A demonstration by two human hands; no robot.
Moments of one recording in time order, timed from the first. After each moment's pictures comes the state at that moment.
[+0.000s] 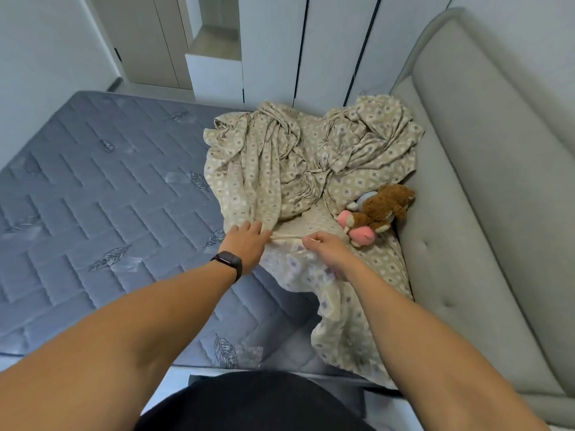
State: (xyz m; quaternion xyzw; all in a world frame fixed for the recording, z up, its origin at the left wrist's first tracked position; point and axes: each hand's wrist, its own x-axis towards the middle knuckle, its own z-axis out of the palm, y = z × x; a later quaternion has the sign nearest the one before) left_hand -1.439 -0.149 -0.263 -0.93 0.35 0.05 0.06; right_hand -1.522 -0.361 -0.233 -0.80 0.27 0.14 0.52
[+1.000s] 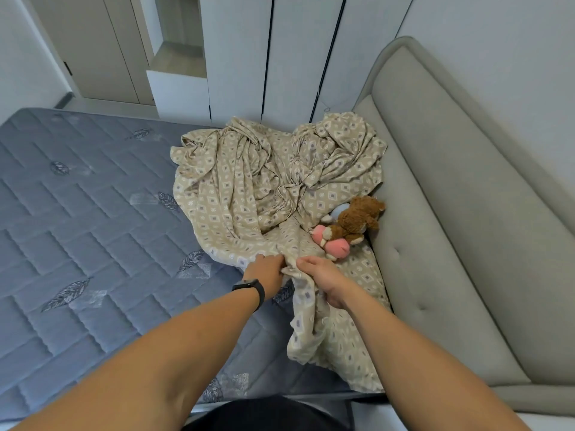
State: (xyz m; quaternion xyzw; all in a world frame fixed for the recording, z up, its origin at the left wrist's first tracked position) left_hand -1.451 -0.222 -0.283 -0.91 0.31 0.20 -0.17; right_hand -1.538 -0.363 -0.230 -0.70 0.31 0.12 0.63
